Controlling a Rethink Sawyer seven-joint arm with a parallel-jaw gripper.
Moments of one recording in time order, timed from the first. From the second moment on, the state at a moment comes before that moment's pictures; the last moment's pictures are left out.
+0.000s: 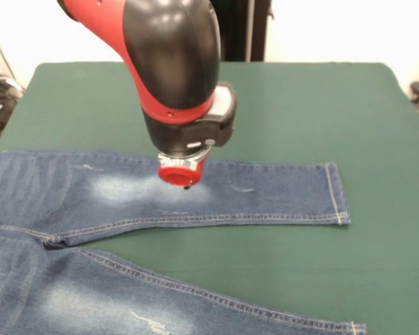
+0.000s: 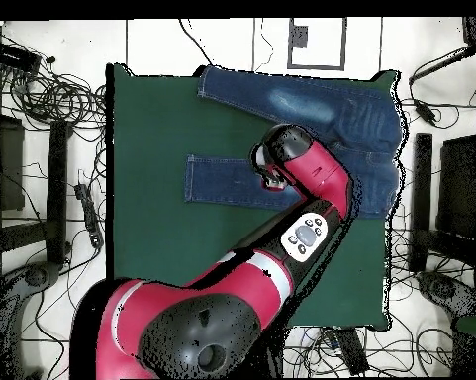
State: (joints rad) arm 0.06 0.06 -0.74 1.13 0.93 0.98 2.65
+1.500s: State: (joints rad) arm 0.08 0.08 -0.71 1.13 0.99 0.87 2.83
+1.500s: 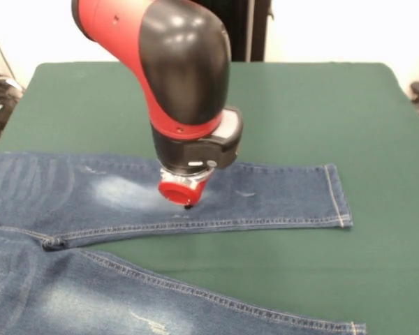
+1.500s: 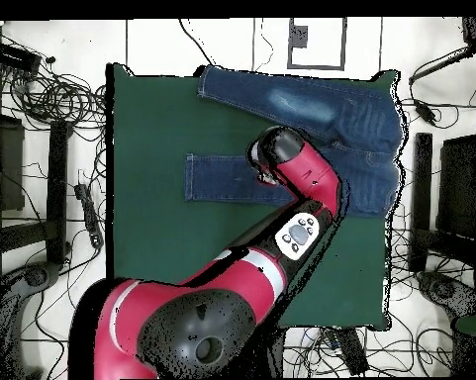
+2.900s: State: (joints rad) arm 0.07 -0.07 -0.45 1.32 1.15 0.50 3.01
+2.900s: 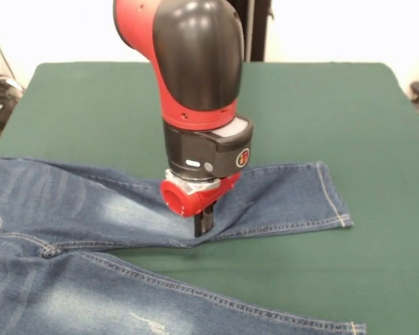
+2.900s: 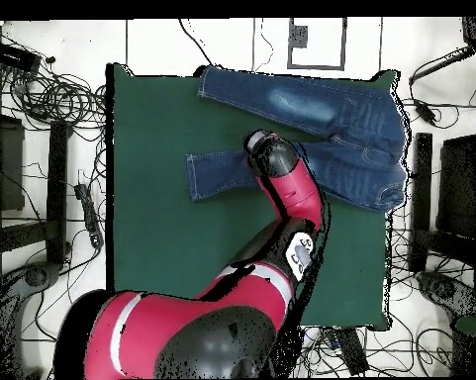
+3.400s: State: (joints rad) arm -0.01 -0.12 -0.36 1.34 1.06 0.50 3.01
